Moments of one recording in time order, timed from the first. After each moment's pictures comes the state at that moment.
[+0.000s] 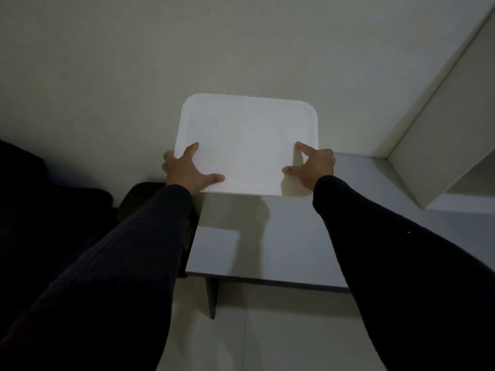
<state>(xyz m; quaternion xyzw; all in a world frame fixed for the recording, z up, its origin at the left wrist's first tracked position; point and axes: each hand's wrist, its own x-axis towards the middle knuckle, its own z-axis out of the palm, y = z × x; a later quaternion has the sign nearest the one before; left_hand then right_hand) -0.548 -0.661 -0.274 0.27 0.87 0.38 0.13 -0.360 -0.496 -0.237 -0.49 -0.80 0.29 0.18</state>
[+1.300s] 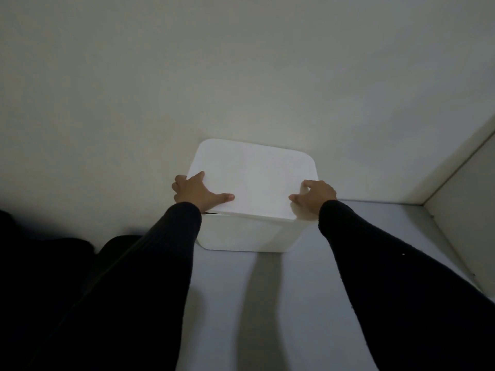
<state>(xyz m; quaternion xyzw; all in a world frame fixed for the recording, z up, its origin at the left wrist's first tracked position) -0.673 -0.394 -0.288 0.26 0.92 0.24 0.16 -0.480 -0.228 -0.280 -0.51 -0.84 0.22 -0.01</state>
